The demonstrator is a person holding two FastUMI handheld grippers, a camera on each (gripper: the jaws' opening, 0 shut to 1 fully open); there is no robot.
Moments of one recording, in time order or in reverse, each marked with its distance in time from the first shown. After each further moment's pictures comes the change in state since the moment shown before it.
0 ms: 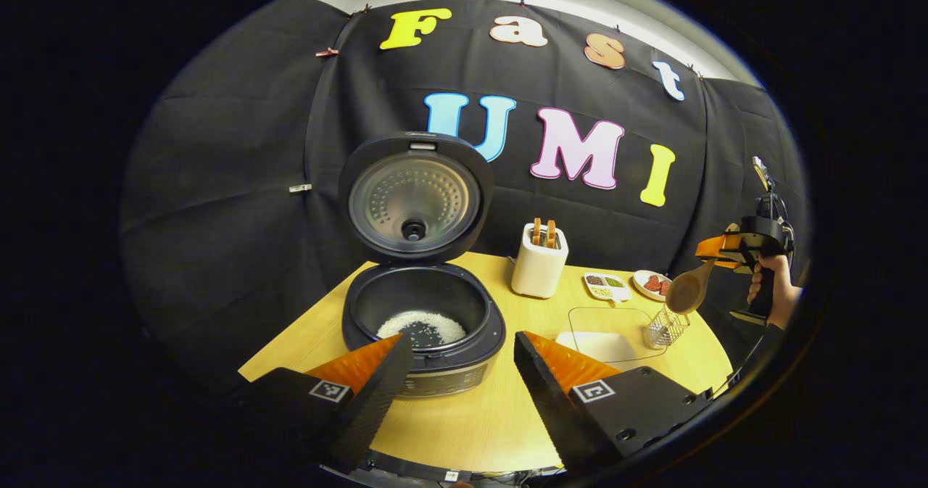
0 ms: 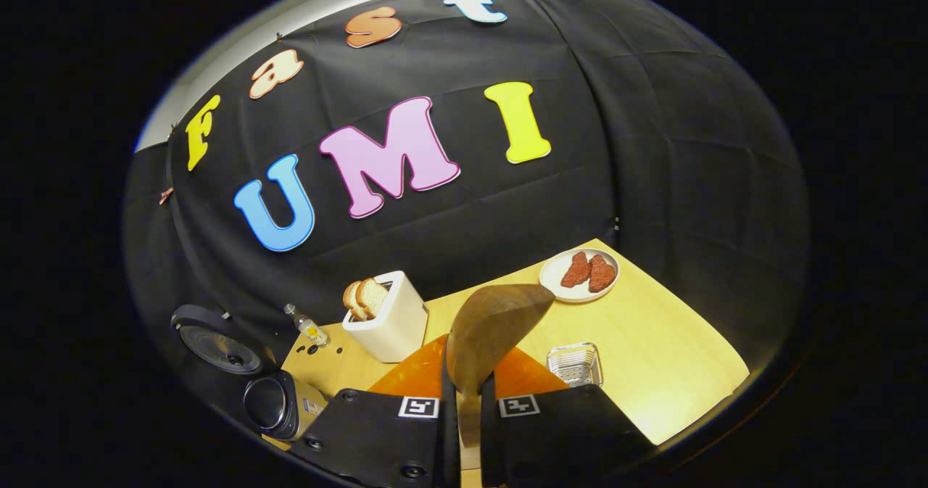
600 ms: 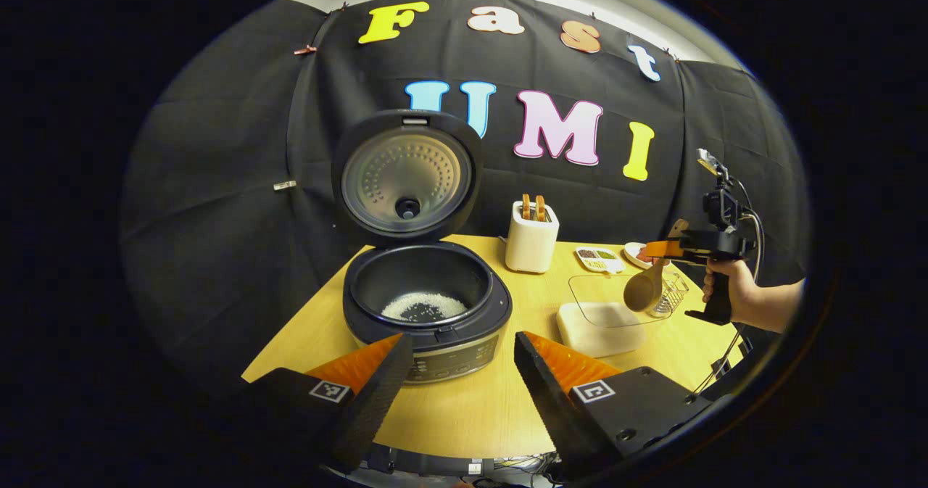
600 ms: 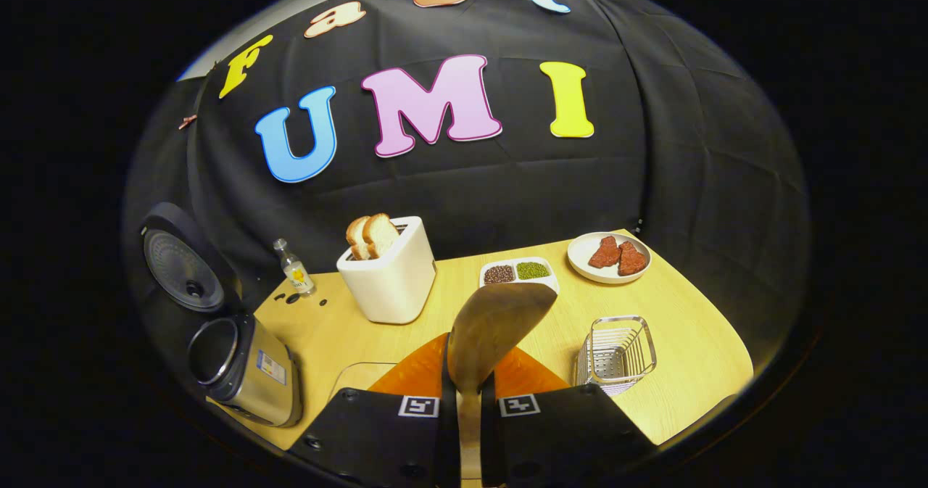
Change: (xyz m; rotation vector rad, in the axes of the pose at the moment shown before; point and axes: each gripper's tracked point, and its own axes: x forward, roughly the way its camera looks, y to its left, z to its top) left arm 0.003 0.003 -0.045 0.089 0.062 -0.083; right arm 0.054 0.012 -0.102 -0.203 0.051 0.000
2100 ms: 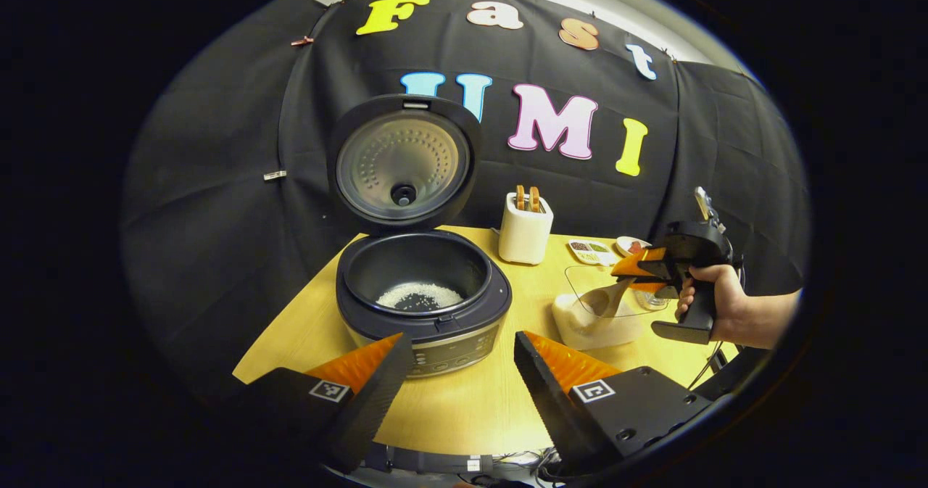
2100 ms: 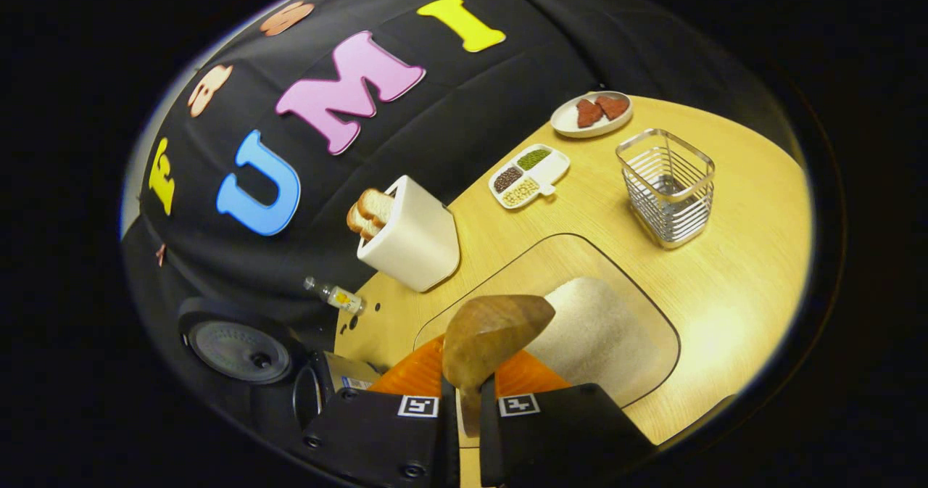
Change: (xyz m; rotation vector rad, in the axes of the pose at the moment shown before) left arm 0.000 0.010 0.002 -0.013 -0.003 -0.040; right arm -0.023 0.056 -0.069 0.704 0.222 0.041
